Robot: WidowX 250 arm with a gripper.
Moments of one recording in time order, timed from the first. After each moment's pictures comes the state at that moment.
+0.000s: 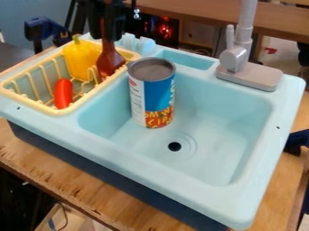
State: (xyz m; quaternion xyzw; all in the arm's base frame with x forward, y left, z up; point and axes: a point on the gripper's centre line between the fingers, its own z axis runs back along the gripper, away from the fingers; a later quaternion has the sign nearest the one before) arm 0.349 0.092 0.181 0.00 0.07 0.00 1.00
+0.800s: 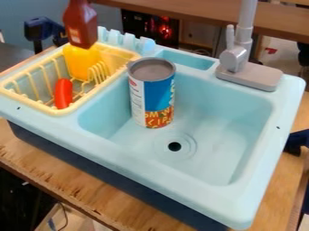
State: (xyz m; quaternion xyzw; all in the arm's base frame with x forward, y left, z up) arm 0.303 0.090 0.260 0.06 0.02 0.09 0.99
